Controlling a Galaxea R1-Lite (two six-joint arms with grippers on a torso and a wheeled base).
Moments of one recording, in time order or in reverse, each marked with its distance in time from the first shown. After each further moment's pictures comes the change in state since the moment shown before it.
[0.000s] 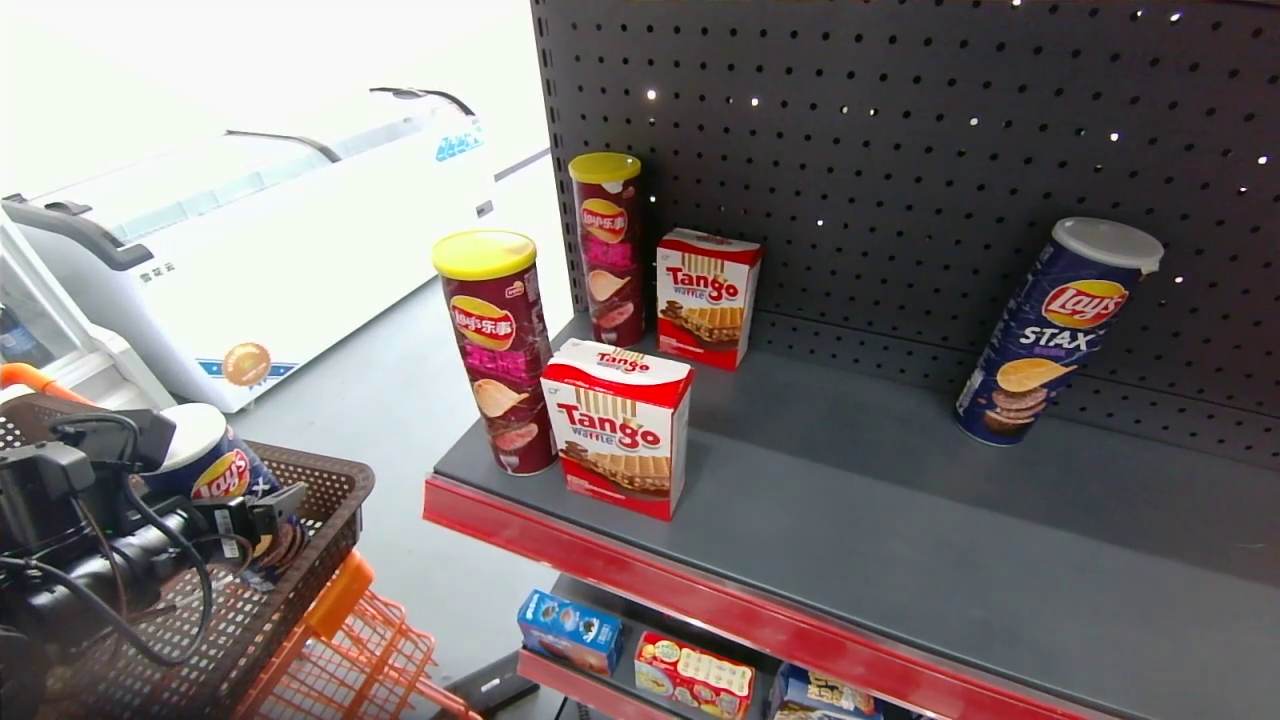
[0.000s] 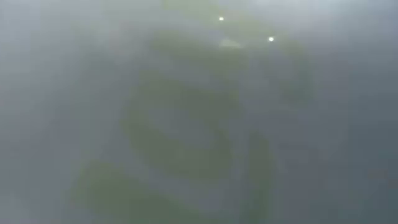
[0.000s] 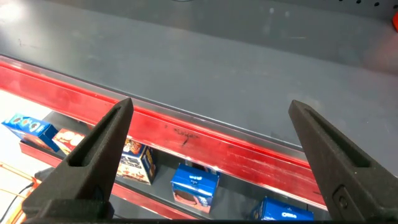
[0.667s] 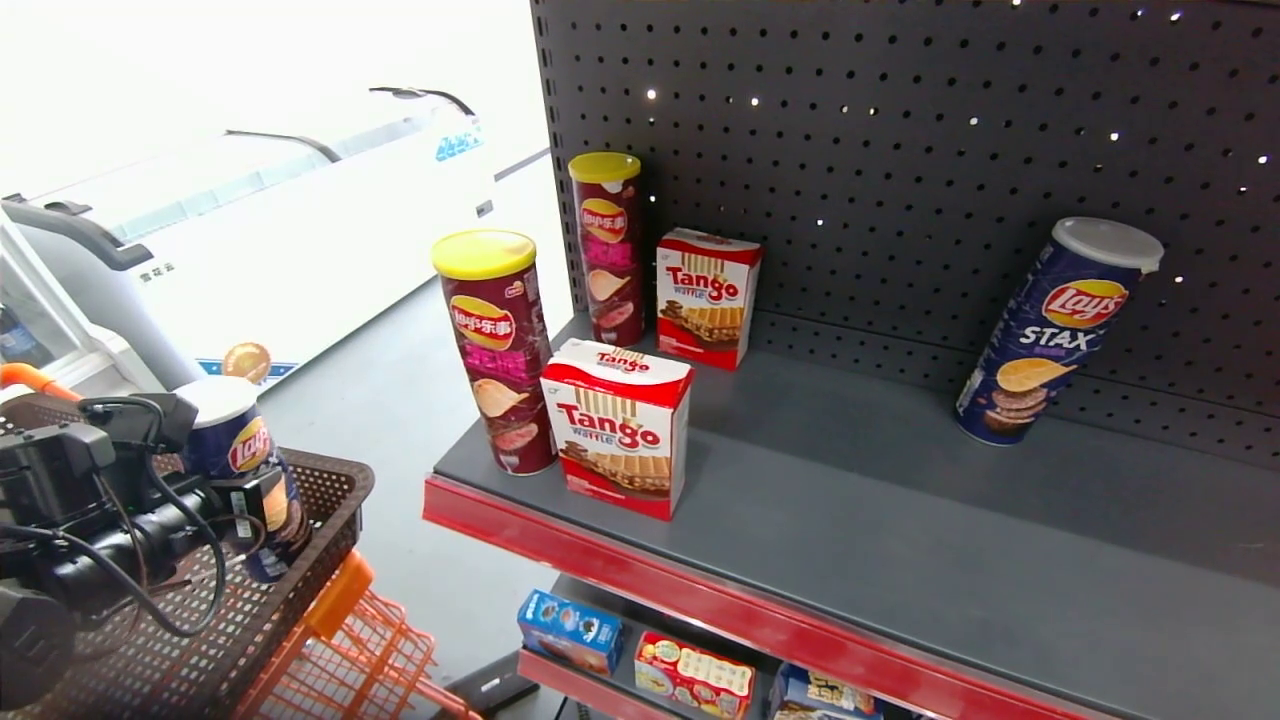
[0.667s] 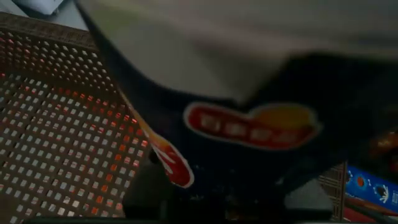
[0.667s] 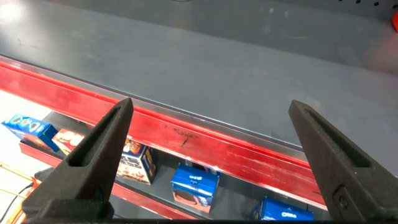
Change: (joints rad) left arm 0.005 0.067 -0.093 0.008 -0.026 0.050; right arm 0.000 0.000 0.000 0.000 0.000 0.000
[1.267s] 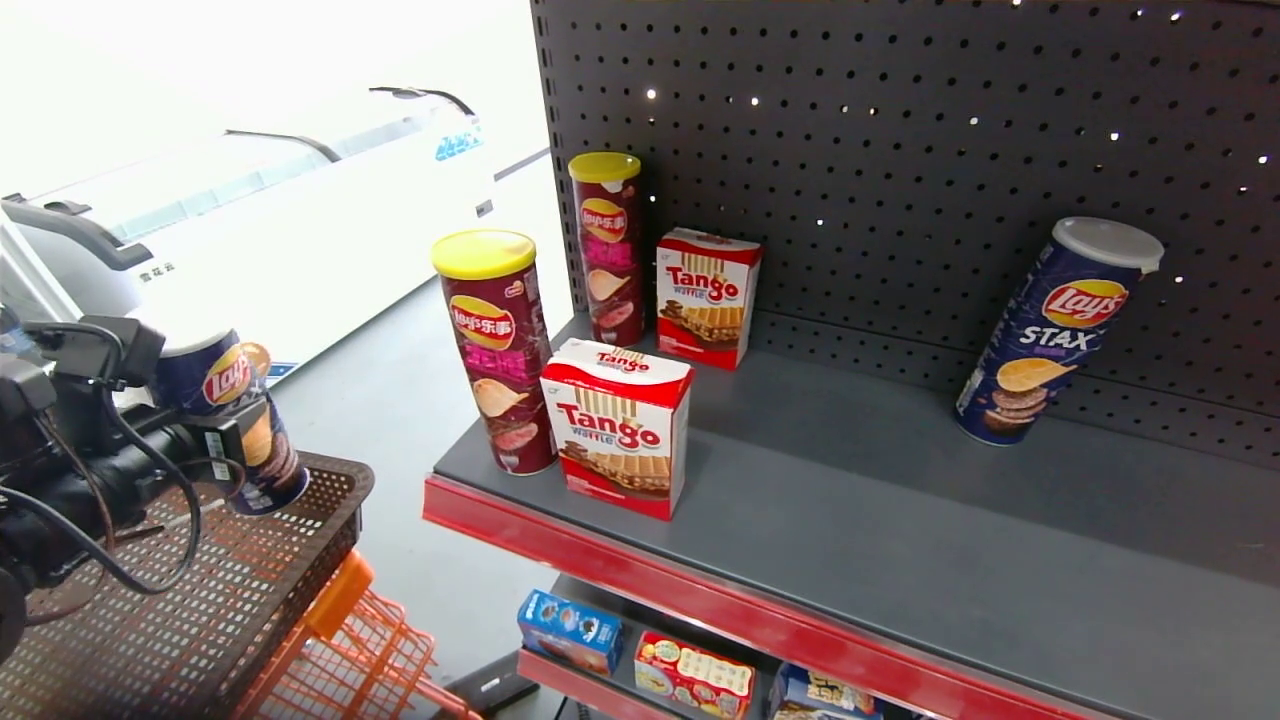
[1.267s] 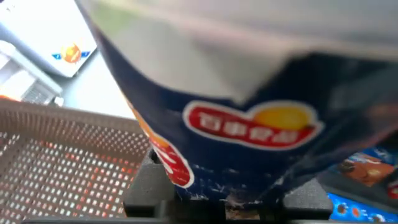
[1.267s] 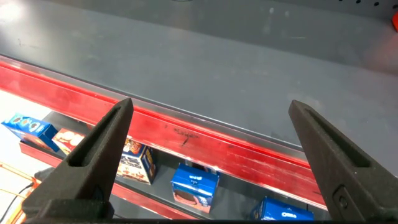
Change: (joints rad) left arm -0.054 -0.184 -0.080 0.083 0.001 0.057; right arm 0.000 0.000 0.000 0.000 0.000 0.000
